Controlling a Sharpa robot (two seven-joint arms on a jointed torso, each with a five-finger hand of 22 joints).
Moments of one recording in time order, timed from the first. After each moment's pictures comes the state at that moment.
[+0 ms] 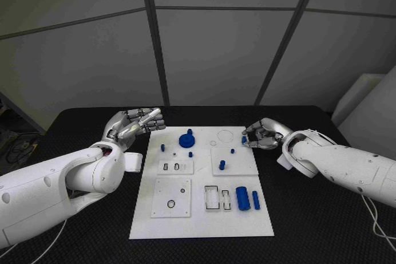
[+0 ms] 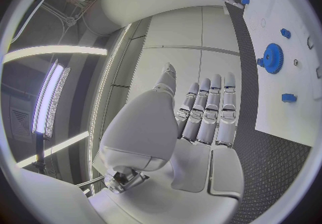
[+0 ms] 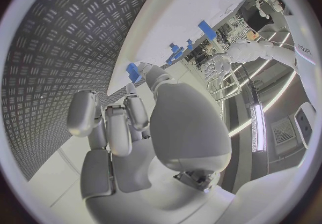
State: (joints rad) left arm 1.11 -0.92 0.07 1.59 0.00 -0.44 0.47; left_hand 1.44 0.01 -0.09 0.08 0.04 0.89 0.23 0.11 0.07 0.97 0.19 0.17 0.07 0.97 0.14 0.22 0.09 0.20 0.85 0.26 0.30 0.12; right arm 1.13 -0.77 0.01 1.16 -1.09 -0.32 0.13; right_hand 1.37 -0.13 0.24 0.06 0.38 0.89 0.17 0.08 0.08 1.35 0.09 1.35 1.28 1.47 0.01 1.52 1.31 0.09 1.31 0.12 1.38 1.18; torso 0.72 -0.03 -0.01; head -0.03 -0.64
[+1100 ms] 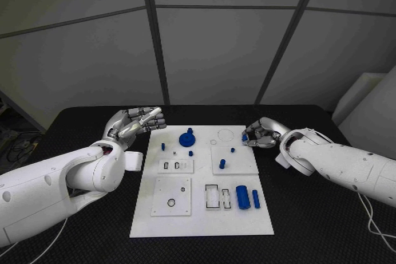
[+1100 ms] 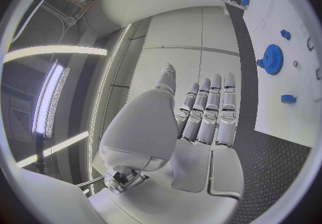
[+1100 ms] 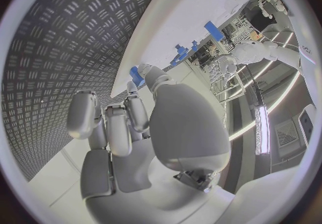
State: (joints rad) left arm 1.11 -0.92 0.07 1.59 -0.01 -0.44 0.46; left_hand 1.44 0.01 -0.09 0.08 0.04 0.89 0.23 0.11 0.07 0.97 0.19 0.17 0.07 0.97 0.14 0.22 0.09 0.20 0.85 0.26 0.30 0.12; right arm 1.13 -0.74 0.01 1.13 -1.10 -0.32 0.09; right_hand 1.37 -0.12 0.23 0.06 0.37 0.93 0.18 0.10 0.08 1.36 0.09 1.36 1.29 1.47 0.01 1.52 1.31 0.09 1.32 0.12 1.39 1.20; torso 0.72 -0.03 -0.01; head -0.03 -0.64
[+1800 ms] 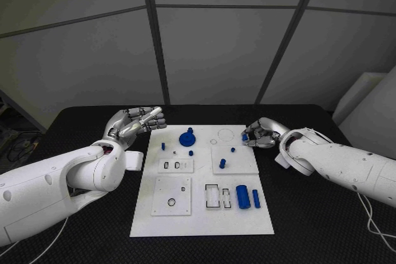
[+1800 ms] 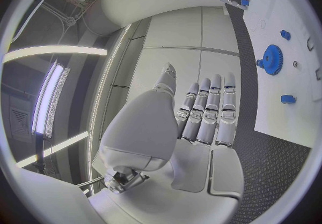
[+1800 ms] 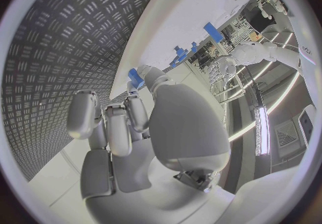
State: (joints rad) left arm 1.11 -0.92 0.07 1.59 -0.01 -0.44 0.46; left_hand 1.44 0.01 -0.09 0.08 0.04 0.89 0.23 0.11 0.07 0.97 0.19 0.17 0.07 0.97 0.14 0.22 0.09 0.20 0.85 0.26 0.30 0.12; right arm 1.13 -0.74 0.01 1.14 -1.11 -0.31 0.09; right_hand 1.38 -0.12 0.23 0.06 0.37 0.93 0.17 0.10 0.08 1.36 0.09 1.36 1.29 1.47 0.01 1.52 1.31 0.09 1.32 0.12 1.39 1.21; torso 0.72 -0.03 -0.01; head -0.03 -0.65
